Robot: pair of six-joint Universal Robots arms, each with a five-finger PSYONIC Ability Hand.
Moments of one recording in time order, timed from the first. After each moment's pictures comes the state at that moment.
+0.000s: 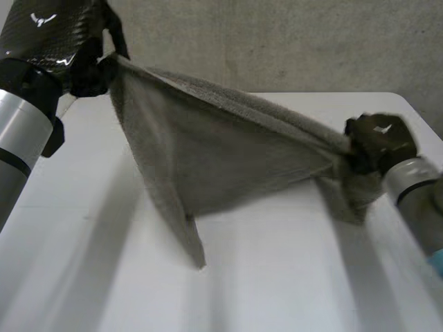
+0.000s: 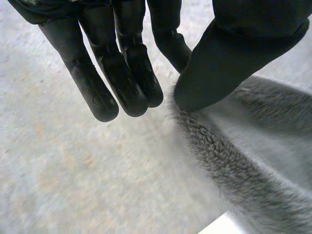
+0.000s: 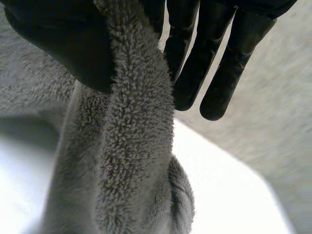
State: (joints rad) left arm 4.29 -1.44 -1.59 3.33 -1.53 3.28; right arm 1.82 -1.34 1.69 -0.23 1.51 2.85; left_hand 1.18 1.22 1.22 1.22 1.04; right_hand 0.93 1.18 1.18 1.19 0.96
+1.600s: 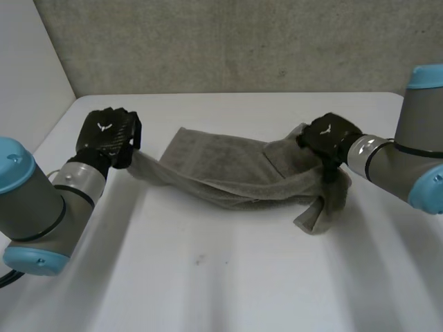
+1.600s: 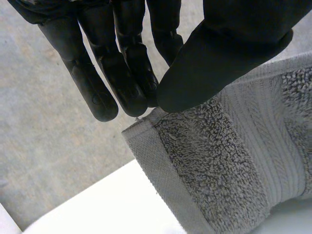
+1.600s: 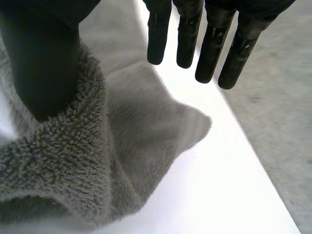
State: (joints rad) left arm 4.41 -1.89 -1.73 3.67 -1.44 3.32; right arm 1.85 -0.94 1.09 0.23 1.27 2.40; left_hand 1.20 1.22 1.22 1.22 1.04; right_hand 0.37 0.43 0.41 0.40 0.23
